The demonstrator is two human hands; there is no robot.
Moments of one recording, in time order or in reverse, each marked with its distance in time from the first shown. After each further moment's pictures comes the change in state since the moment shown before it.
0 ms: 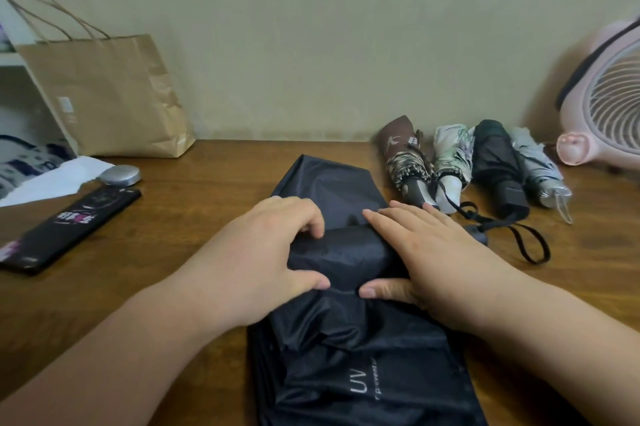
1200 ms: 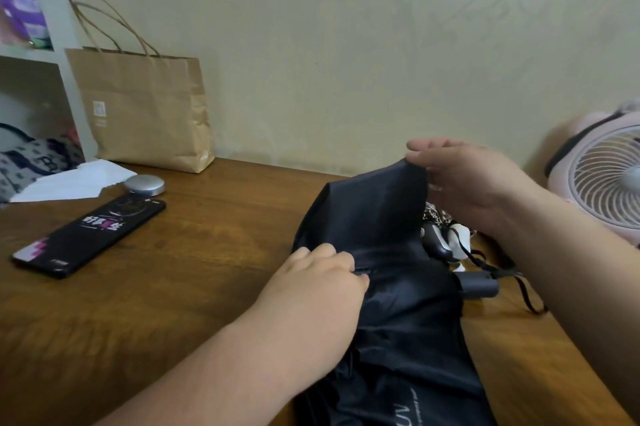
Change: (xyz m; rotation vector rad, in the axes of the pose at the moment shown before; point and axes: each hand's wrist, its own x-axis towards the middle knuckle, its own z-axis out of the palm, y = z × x) left_hand -0.011 0.009 0.007 0.299 -0.094 0.087; right_hand 0.075 -0.006 -0.106 1.553 0.412 0.414
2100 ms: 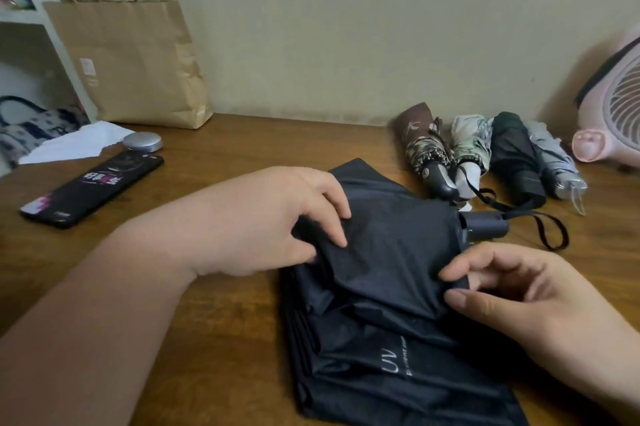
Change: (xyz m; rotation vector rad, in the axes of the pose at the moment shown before) left_hand -0.008 -0.040 -0.030 -0.344 -0.030 0.183; right_hand -0.147 0.091 -0.060 -0.195 -0.289 -0.013
